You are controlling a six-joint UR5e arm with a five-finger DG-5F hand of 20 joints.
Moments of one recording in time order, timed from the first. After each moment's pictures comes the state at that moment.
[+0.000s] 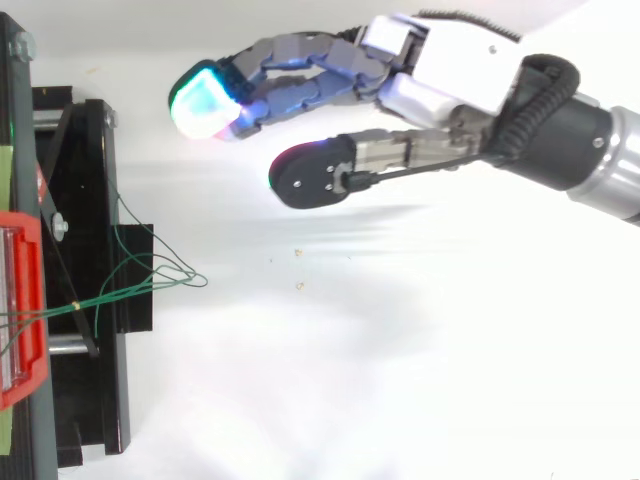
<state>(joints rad) 0.12 -2.28 -1.42 -2.54 -1.11 -0.14</state>
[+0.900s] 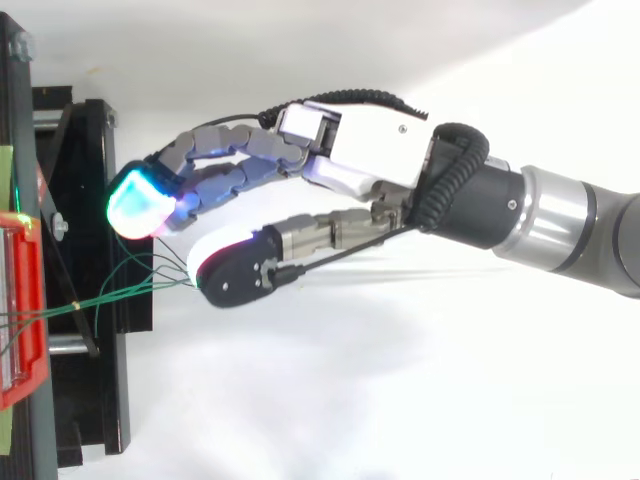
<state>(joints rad) 0.17 -2.40 -1.28 -2.53 -1.15 -0.09</state>
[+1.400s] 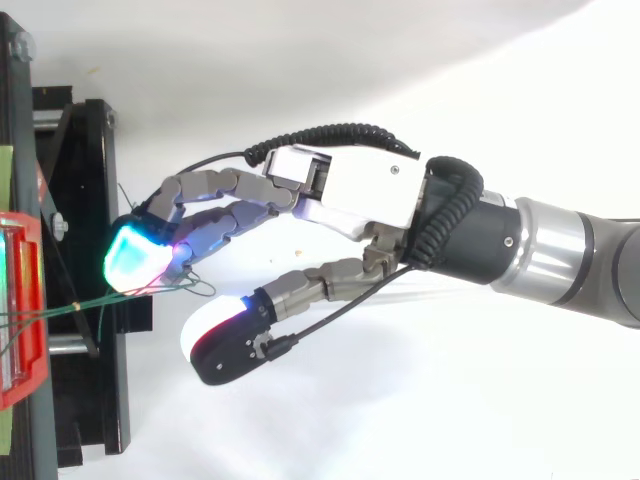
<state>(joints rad) 0.20 -2.39 -1.26 -2.54 -1.15 -0.10</state>
